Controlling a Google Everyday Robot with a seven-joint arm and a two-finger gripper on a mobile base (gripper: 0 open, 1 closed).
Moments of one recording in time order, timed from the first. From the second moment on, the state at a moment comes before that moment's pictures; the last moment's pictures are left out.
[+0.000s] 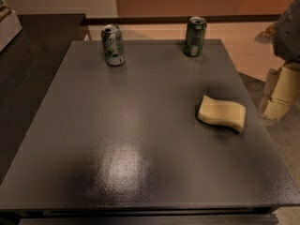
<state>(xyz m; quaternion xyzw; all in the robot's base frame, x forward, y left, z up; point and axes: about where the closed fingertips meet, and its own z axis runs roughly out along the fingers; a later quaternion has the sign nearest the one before) 0.438 -0.217 0.976 -0.60 0.78 -0.03 0.16</state>
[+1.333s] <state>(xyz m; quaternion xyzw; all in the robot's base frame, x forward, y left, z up) 0.449 -0.211 0.935 -0.58 0.79 0.00 0.19</state>
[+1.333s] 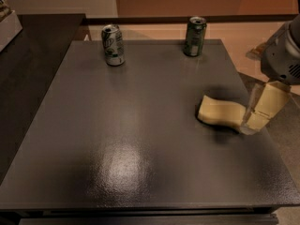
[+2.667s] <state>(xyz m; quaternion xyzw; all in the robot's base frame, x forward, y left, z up) 0.461 -0.195 0.865 -0.58 0.79 0.06 0.18</state>
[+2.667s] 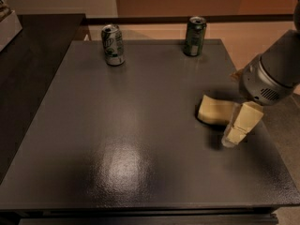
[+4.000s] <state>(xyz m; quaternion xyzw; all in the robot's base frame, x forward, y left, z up) 0.461 -0.201 0.844 -0.58 0.80 0.07 0.16</state>
